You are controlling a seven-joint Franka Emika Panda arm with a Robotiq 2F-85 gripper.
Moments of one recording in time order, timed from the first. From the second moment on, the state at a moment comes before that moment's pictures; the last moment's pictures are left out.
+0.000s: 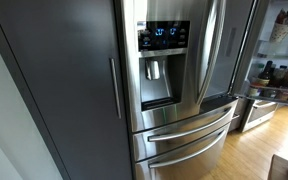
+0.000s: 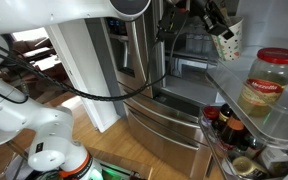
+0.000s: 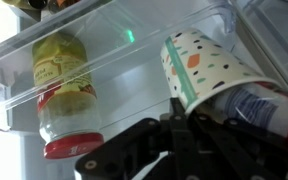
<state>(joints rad) -0.86 -0.38 -0.17 -1.98 -0.26 2.42 0.68</state>
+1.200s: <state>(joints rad) -0.79 -0.24 -0.22 -1.80 -0.25 2.24 0.69</state>
